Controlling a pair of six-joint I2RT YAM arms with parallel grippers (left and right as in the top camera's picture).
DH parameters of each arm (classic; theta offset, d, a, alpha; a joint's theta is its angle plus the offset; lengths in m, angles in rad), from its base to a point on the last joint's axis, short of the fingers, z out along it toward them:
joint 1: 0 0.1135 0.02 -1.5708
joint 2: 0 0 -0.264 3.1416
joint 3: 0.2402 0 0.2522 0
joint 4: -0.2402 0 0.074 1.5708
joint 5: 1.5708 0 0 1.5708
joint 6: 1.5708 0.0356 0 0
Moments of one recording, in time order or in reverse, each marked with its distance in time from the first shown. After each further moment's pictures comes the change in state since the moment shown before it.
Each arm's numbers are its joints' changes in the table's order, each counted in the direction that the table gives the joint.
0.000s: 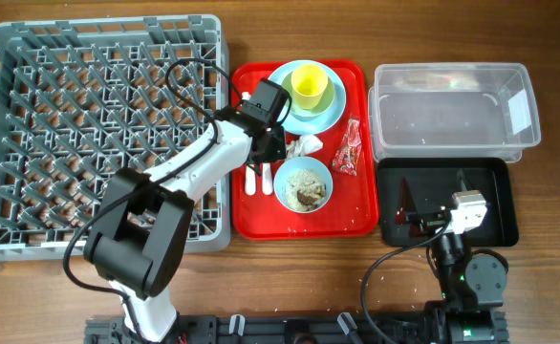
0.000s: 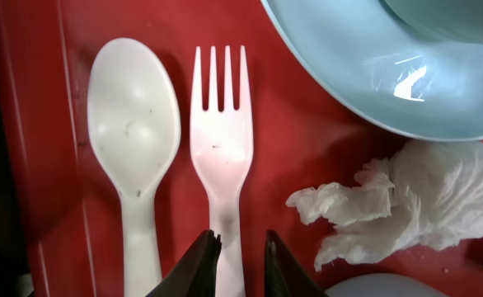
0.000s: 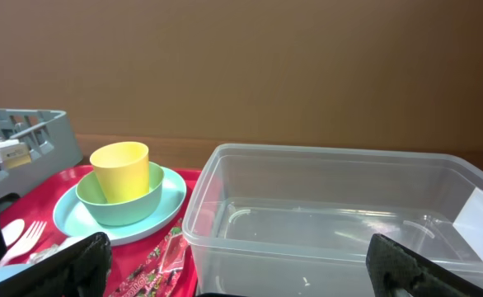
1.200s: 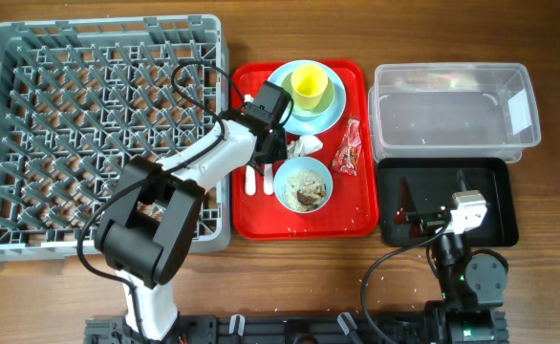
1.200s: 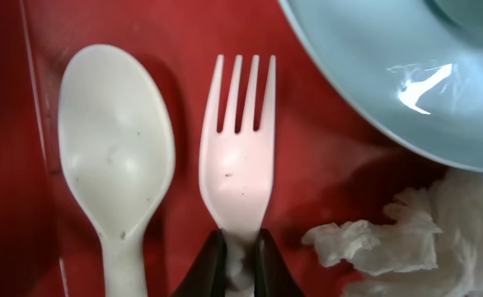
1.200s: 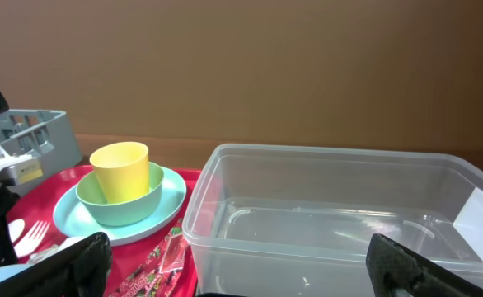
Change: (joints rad) left arm 0.000 0.066 0.001 0.048 -0.014 0.000; right arm 0.000 0.000 0.000 0.000 0.000 0.000
